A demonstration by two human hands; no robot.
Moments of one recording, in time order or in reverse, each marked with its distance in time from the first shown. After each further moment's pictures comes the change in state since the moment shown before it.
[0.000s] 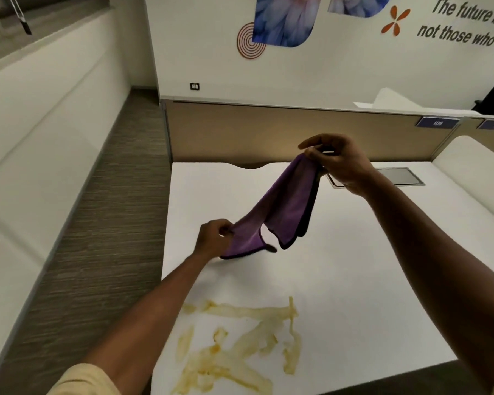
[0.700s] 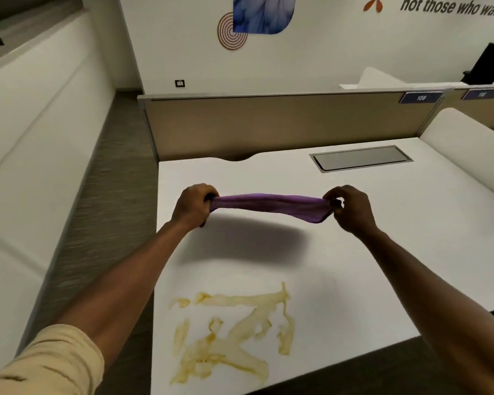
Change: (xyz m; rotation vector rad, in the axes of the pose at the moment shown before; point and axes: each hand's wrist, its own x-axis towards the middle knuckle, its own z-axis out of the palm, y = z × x) left_hand 0.045 0.033 -0.040 0.342 0.019 0.365; right_hand -0.095 0.156 -0.018 -0.526 0.273 0.188
